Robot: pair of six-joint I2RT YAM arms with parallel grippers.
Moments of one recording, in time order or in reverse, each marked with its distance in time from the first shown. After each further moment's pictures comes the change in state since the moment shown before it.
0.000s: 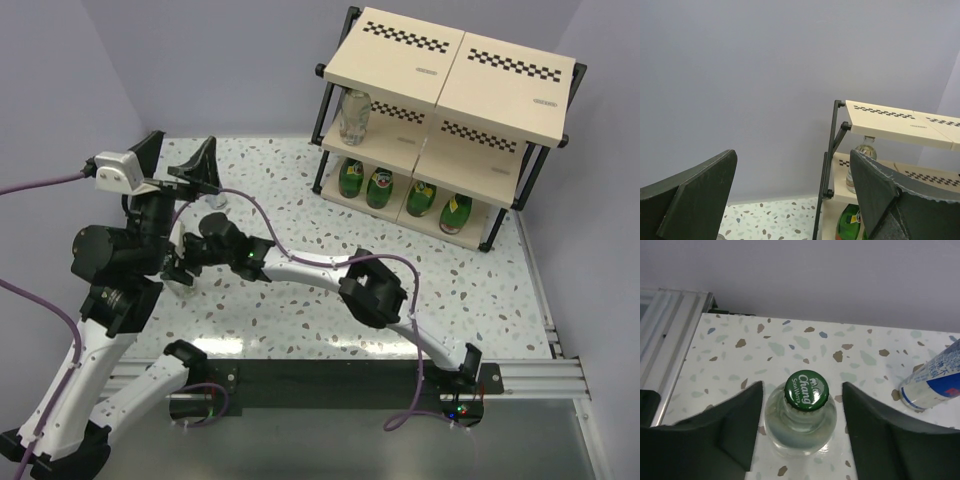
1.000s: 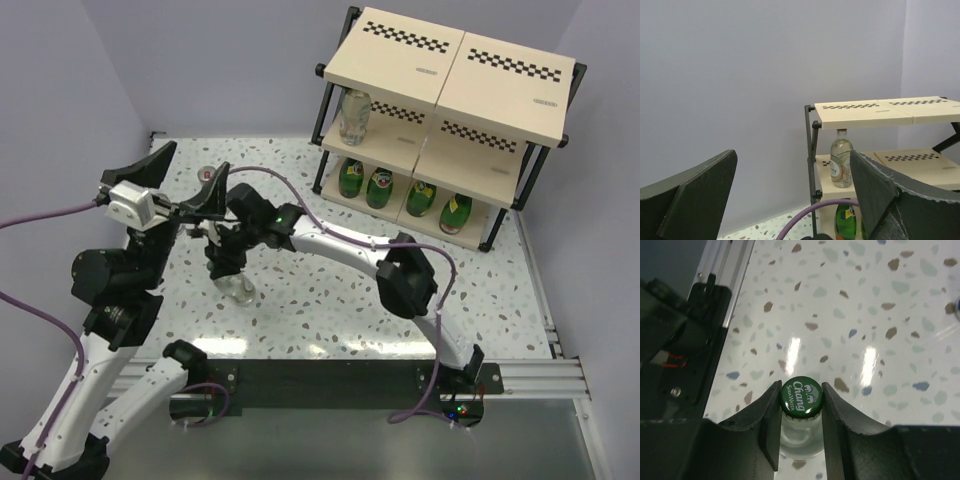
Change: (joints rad) left arm 0.002 -0.091 -0.117 0.083 0.201 0.082; right arm -0.117 -0.199 -0.062 -0.557 -0.267 -0.129
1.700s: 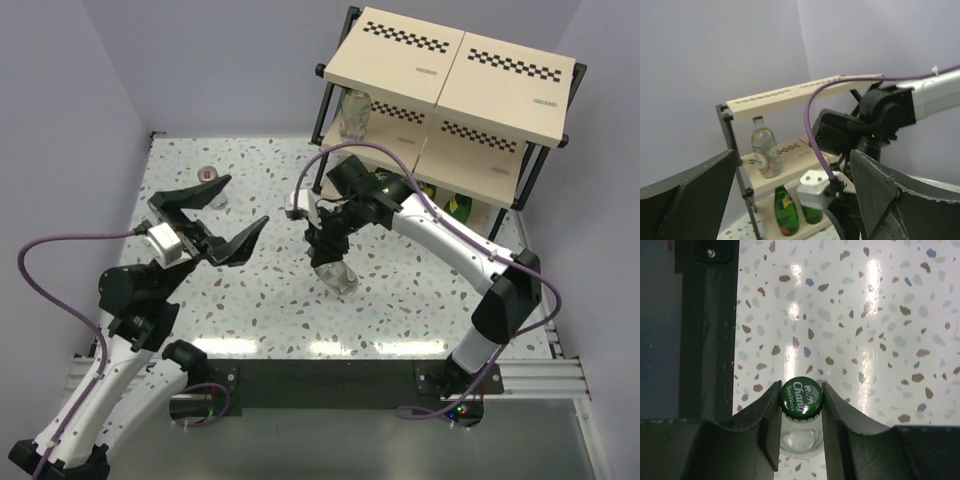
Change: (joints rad) left arm 0.003 -0.092 -0.264 0.241 0.401 -0.084; right arm -0.274 -0.604 -0.454 -0.541 -0.011 -0.275
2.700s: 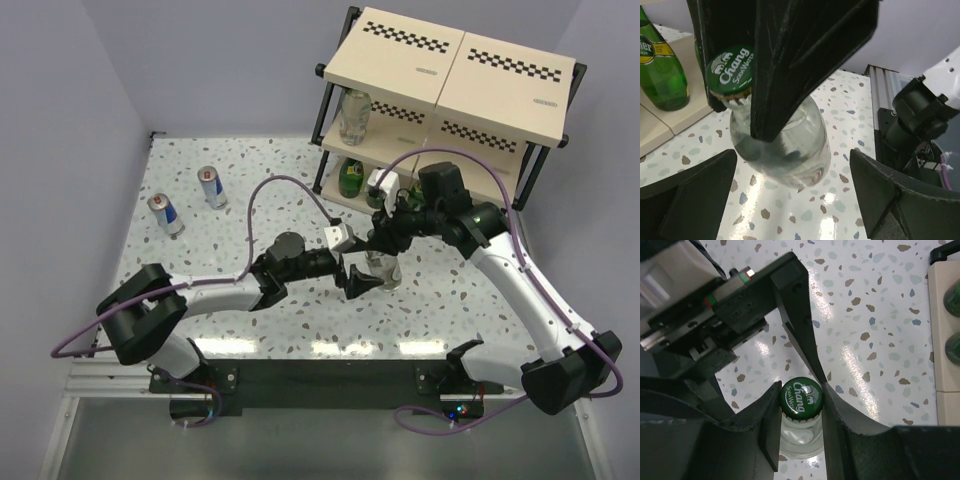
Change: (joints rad) left arm -0.441 0.928 -0.036 0.335 0.119 -0.109; right arm -0.307 -0.482 -0.357 0.111 0.107 0.222
